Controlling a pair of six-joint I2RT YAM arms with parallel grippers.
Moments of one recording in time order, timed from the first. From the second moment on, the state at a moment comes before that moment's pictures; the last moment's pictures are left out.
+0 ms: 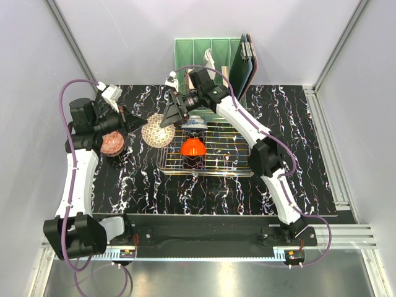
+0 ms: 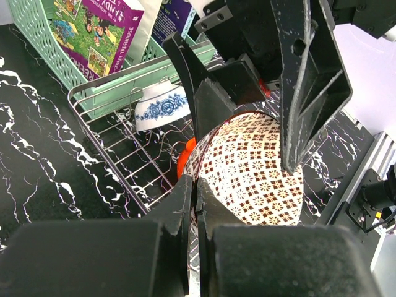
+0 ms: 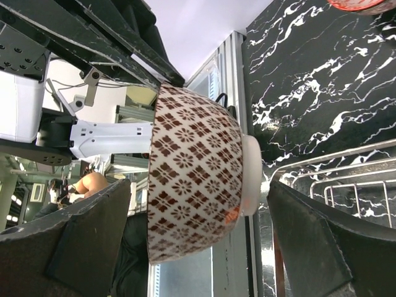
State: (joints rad) left arm 0.15 1.16 1.10 -0.34 0.99 -0.05; right arm 0.64 2.37 2.42 -0.64 -1.23 0.47
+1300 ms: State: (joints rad) left arm 0.15 1.15 1.07 -0.28 1.01 -0.05; right arm 0.66 2.37 2.37 -0.62 -1.25 0.47
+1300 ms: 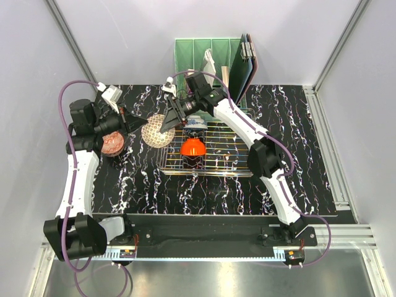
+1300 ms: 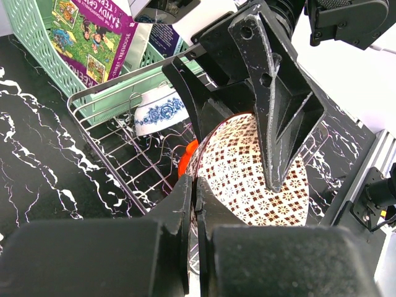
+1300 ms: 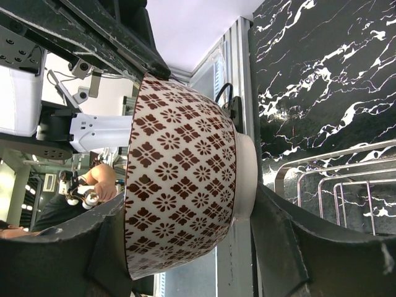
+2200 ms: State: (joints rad) left arm 0.15 1.15 1.07 -0.29 1.00 -0.05; right arm 0.66 2.37 2.28 -0.63 -1.11 0.44
